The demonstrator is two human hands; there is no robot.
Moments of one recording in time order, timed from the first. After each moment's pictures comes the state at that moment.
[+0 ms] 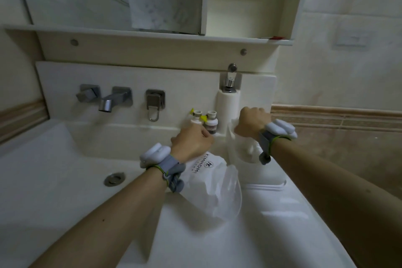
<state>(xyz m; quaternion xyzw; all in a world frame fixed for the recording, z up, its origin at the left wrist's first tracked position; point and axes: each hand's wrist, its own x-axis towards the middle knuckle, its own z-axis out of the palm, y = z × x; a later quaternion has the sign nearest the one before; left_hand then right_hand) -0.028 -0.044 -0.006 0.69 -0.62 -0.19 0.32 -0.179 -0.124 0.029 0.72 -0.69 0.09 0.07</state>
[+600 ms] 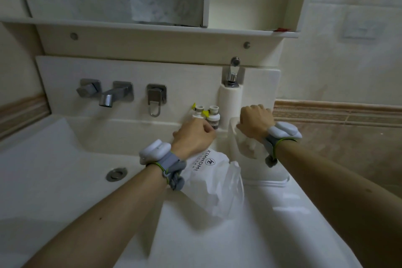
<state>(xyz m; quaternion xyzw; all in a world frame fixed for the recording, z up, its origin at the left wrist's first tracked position) -0.029 -0.045 -0.007 0.69 -0.62 -0.19 0.34 -0.195 -0.142 0.004 0.77 -0.61 0.11 0.15</state>
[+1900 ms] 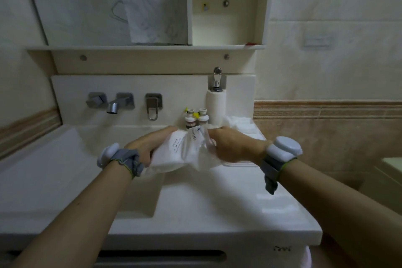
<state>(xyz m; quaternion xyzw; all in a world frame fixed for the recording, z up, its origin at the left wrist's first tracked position) 0.028 0.015 -0.004 0.63 -0.41 -0.54 0.36 -0.193 0.032 0.031 0.89 -0.44 0.10 -0.02</state>
